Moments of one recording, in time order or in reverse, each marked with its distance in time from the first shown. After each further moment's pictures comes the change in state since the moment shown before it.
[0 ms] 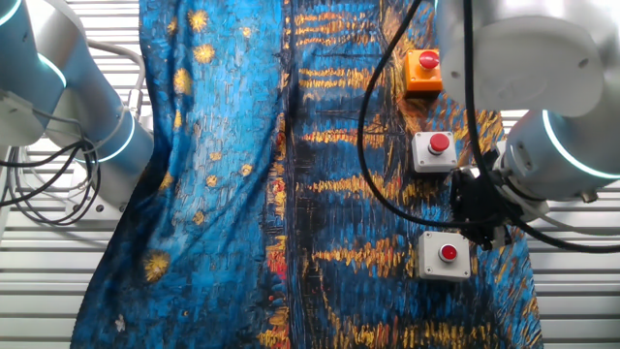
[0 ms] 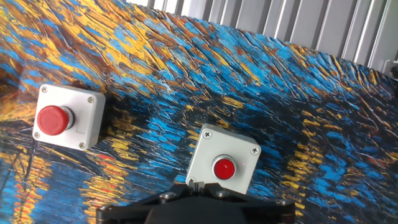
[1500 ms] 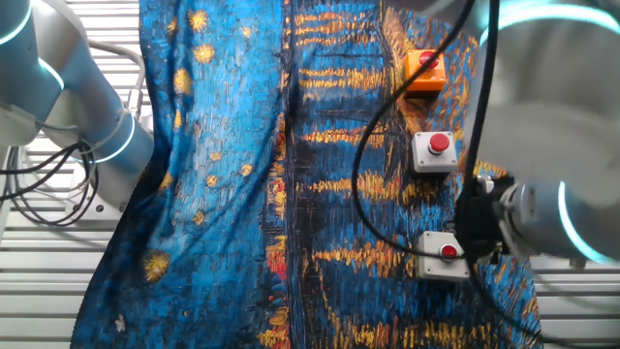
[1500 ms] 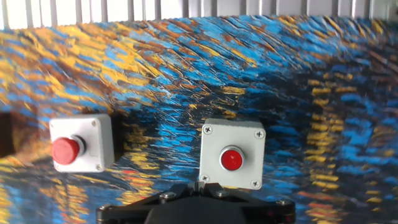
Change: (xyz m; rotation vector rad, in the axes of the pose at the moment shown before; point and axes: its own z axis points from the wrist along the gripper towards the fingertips) arm -0.001 -0.002 -0.001 -0.263 -0.034 0.322
